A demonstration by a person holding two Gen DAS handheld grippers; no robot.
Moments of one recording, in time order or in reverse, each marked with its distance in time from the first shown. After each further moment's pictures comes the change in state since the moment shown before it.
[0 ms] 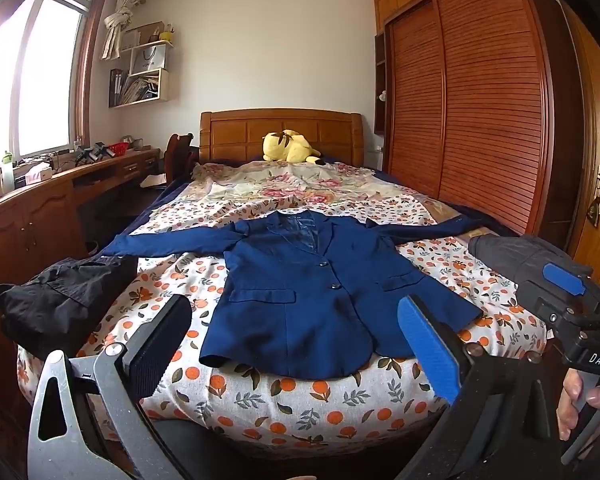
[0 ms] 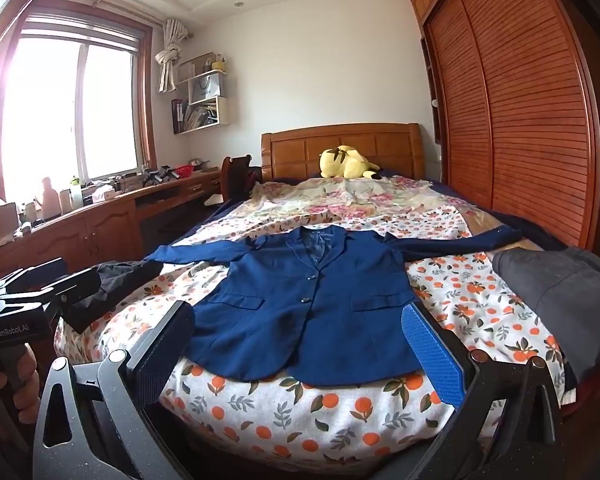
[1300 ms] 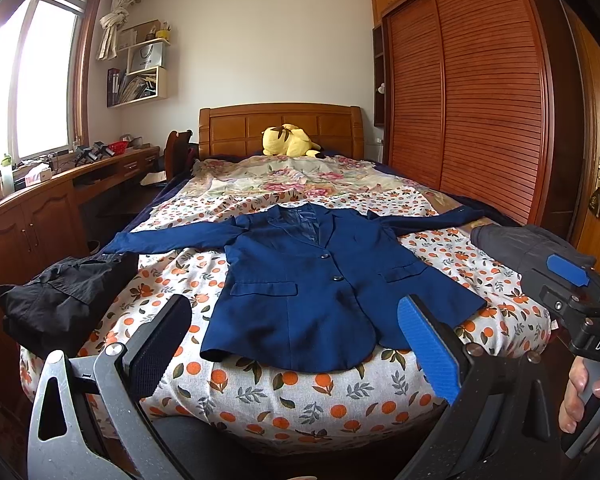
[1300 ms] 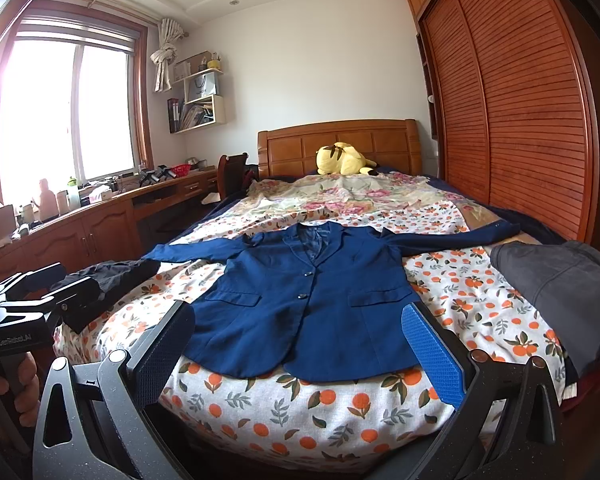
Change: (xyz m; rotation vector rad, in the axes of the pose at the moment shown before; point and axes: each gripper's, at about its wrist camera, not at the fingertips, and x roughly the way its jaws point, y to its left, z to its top) left arm 0.011 0.005 -0.010 0.004 0.018 0.010; right arm -0.002 -0.002 0.001 0.013 0.009 -0.007
